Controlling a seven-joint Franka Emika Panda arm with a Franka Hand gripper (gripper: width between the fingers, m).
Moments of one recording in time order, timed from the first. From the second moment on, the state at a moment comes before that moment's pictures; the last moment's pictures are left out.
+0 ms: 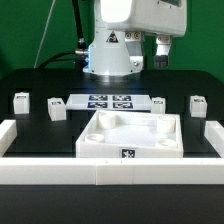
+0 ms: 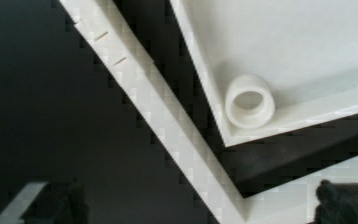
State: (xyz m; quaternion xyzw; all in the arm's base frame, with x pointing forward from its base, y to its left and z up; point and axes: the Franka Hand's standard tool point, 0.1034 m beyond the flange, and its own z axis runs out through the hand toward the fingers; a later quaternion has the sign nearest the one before) arm 0.605 0.021 0.146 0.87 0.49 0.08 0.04
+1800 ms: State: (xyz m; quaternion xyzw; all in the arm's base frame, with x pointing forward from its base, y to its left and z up) arm 0.572 0.002 0.086 0.77 0.63 0.01 0.00
